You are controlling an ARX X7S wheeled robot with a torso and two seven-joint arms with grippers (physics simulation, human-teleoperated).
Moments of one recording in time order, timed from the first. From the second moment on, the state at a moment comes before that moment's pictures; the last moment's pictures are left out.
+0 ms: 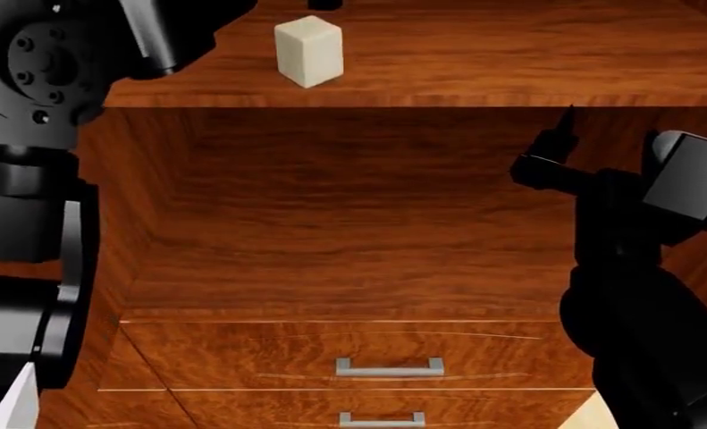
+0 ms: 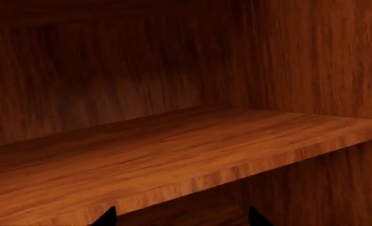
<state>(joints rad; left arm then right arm) -1.59 -0.20 0.38 -0.41 -0.89 -0.97 -0.28 0.62 0.49 -0.23 -0.28 0.67 0.35 0.69</state>
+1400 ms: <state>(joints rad) -1.27 -0.22 0.27 0.22 -1.29 -1.09 -0.44 0.61 0.51 -0.22 -0.29 0.68 0.35 0.71</state>
